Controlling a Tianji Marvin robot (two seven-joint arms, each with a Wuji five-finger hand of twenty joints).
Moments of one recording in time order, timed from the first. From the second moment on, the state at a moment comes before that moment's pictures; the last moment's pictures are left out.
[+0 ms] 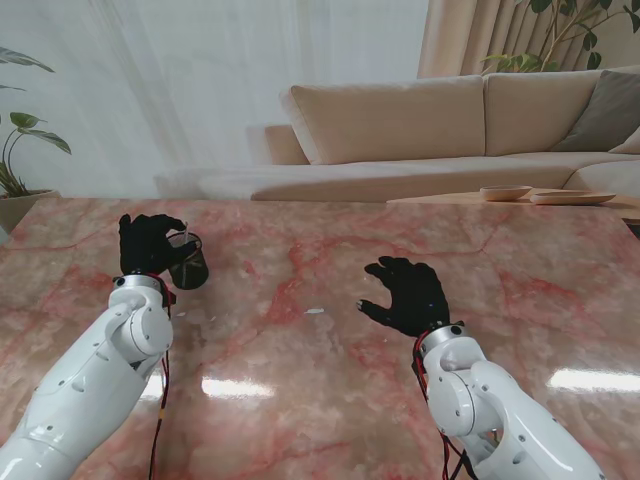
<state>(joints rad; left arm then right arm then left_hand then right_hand) 1.24 -1.20 -1.20 -1.10 0.66 0.14 0.49 -1.62 -1.09 1.15 -1.72 -0.94 0.21 -0.07 0.49 -0.54 0.68 -0.10 0.61 -0.03 0.57 0.37 0.51 -0.02 0.38 0.46 0.21 0.11 0.25 0.62 -0.03 0.01 0.05 0.27 0.05 -0.23 0.74 0.04 0.35 -0.05 0.10 0.49 0.29 -0.07 0.11 0.21 0.22 -0.11 0.10 0.27 -0.04 -0.08 0.42 0.61</state>
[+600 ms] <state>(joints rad) 1.36 -1.17 -1.33 -1.37 0.68 0.05 0.34 -1.65 -1.09 1.18 -1.74 -0.95 0.20 -0.11 0.48 -0.47 0.36 -0.10 0.58 0.00 0.20 0.18 0.44 -0.02 0.26 0.23 0.20 0.03 0.13 0.39 -0.02 0.00 0.04 0.25 0.05 -0.23 0.74 0.04 0.35 -0.05 0.10 0.49 0.29 -0.07 0.11 0.21 0.22 -0.11 0.10 0.27 -0.04 -0.08 0.42 0.61</state>
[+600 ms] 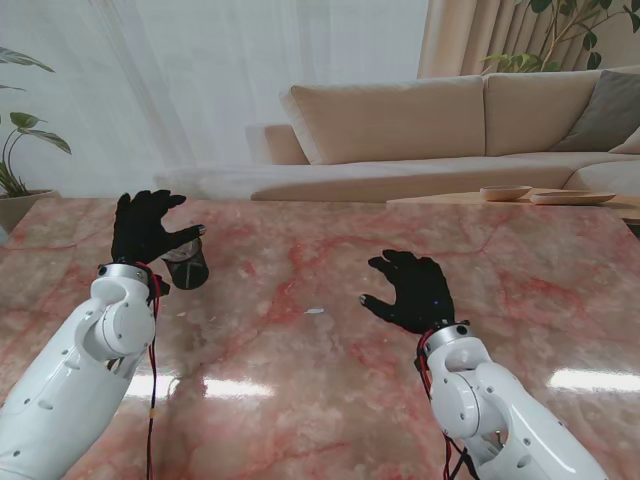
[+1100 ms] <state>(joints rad) 1.55 -1.12 -1.38 -1.70 0.60 -0.04 0.05 -1.71 -1.10 1.28 -1.79 -0.96 0.09 -0.14 0.50 -0.26 0.03 -0.05 0.48 0.07 0.07 0.11 0.32 0.01 0.21 0.21 0.19 0.02 0.12 0.34 -0.01 -0.03 0.34 0.33 -0.05 -0.17 0.70 0.04 0.31 -0.01 0.03 0.46 0.31 -0.07 0.08 0.16 0.22 -0.11 0.05 0.22 0.00 -0.10 0.37 0.55</state>
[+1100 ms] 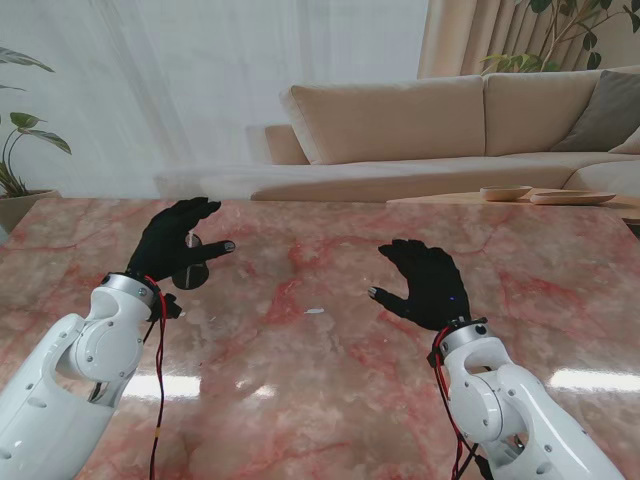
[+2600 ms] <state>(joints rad) 1.67 -1.13 -1.22 -1.76 0.49 -0.13 0.08 -1.71 -1.11 1.35 -1.74 -0.73 -0.17 -0.15 0.41 -0.11 0.01 -0.05 0.48 0.09 0.07 0.10 0.30 0.02 0.20 0.20 0.19 0.02 0.12 0.32 0.00 -0.07 0.42 0.25 -0.30 -0.08 0.68 0.04 0.38 0.04 0.09 0.32 0.47 -0.02 0.03 0.08 0.40 -0.09 0.07 0.16 0.22 -0.13 0.45 0.28</state>
